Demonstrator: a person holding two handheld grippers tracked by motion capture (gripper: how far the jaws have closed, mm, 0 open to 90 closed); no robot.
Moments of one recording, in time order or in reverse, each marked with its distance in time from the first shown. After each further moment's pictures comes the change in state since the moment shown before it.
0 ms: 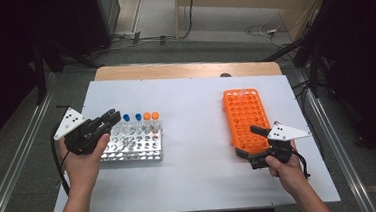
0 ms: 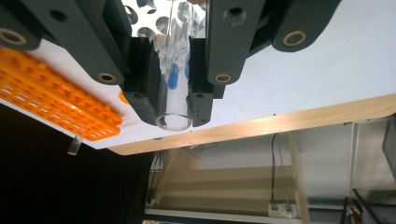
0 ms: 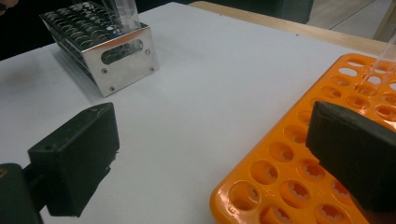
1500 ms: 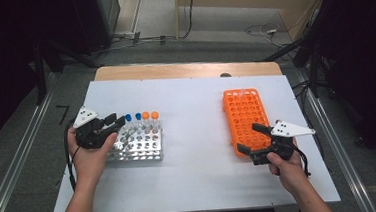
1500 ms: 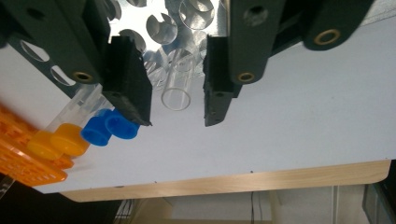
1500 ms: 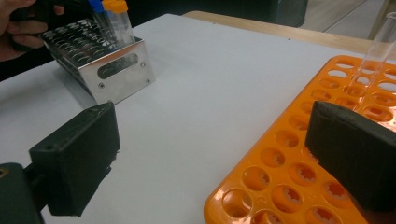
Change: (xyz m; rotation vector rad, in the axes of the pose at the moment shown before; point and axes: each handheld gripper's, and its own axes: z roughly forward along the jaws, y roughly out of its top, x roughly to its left) left arm 0.016 -0.024 0.030 0.178 0.090 -0.068; right arm -0.006 0.003 -0.002 -0.035 -0.008 0.056
